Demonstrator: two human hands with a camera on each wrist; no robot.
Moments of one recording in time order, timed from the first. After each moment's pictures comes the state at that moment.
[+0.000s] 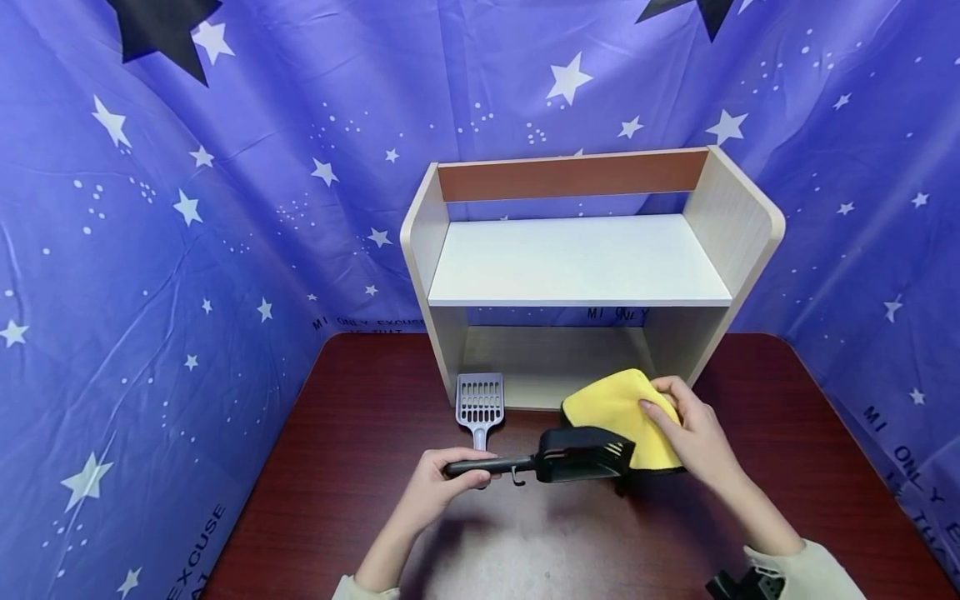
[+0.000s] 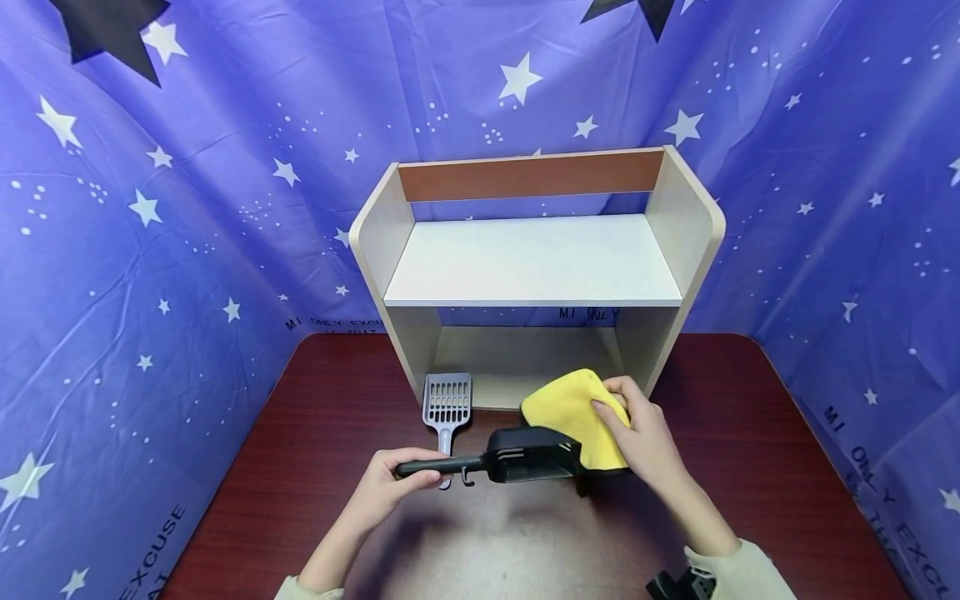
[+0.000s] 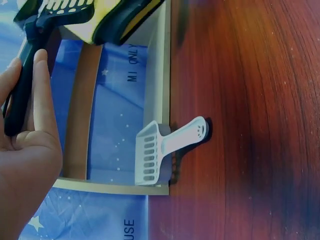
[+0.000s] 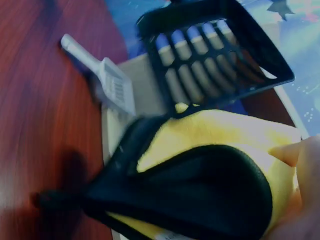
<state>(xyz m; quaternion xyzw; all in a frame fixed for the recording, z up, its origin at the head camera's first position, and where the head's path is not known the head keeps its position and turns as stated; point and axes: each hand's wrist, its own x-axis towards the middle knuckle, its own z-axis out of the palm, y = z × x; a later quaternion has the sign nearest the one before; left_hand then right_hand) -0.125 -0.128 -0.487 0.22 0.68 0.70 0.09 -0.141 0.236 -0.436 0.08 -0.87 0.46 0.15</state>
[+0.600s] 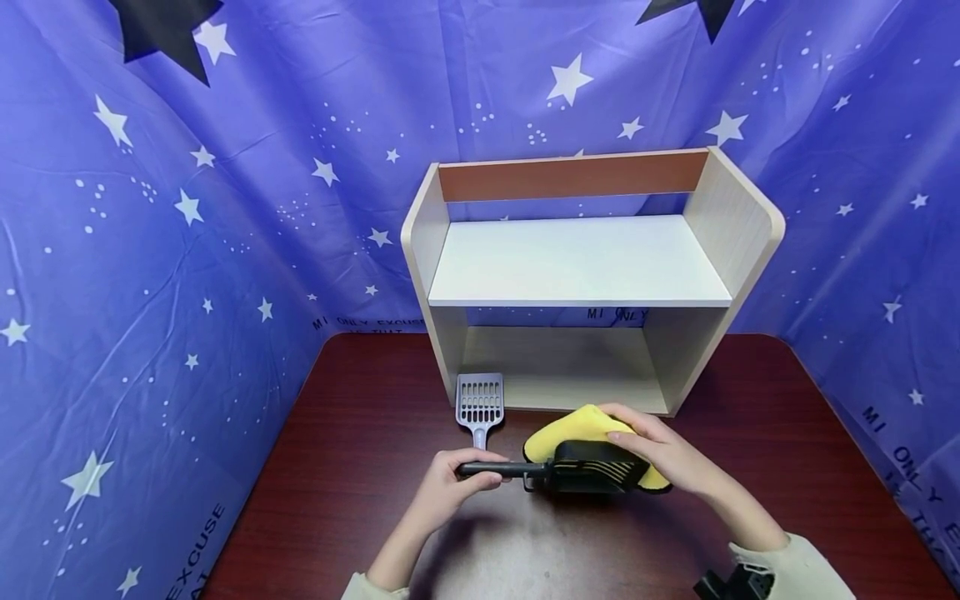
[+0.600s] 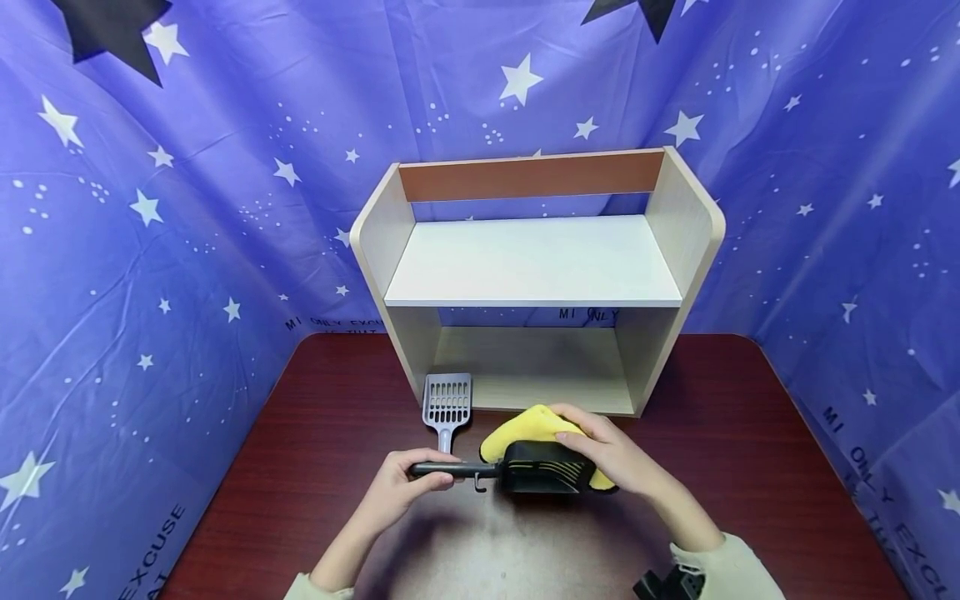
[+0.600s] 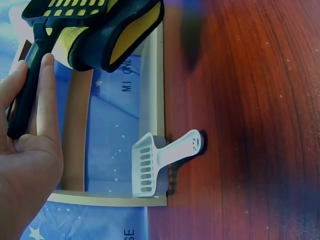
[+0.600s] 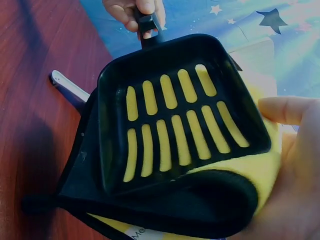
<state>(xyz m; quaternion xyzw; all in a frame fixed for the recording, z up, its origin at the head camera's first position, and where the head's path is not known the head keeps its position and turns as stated) -0.125 -0.113 -0.487 0.21 0.69 0.68 0.11 -0.143 0.216 -0.433 0.31 -0.76 0.56 -0.08</state>
